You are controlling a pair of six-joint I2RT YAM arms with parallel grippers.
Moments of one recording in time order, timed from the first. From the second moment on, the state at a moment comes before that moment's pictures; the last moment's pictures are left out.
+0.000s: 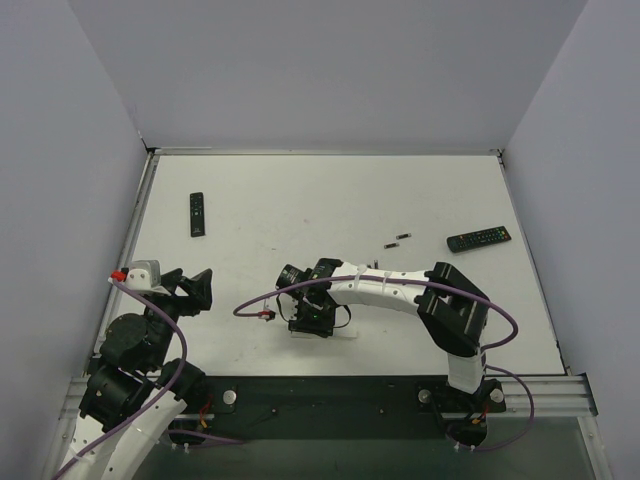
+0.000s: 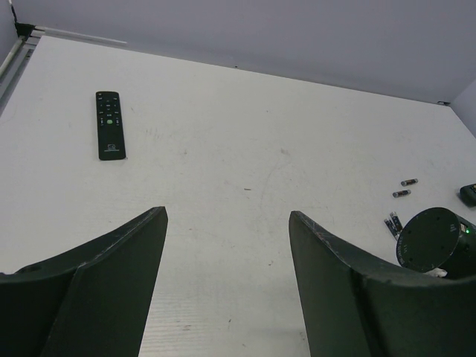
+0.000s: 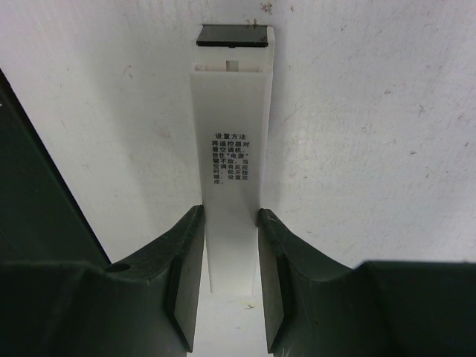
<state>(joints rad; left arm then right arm) -0.50 0.13 0.61 -0.51 -0.37 -0.31 1.11 1.88 1.31 -0.85 -0.09 -0.42</state>
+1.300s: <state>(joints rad) -0.50 0.14 0.61 -0.51 -0.37 -0.31 1.12 1.88 1.32 -0.86 -0.07 -0.42</state>
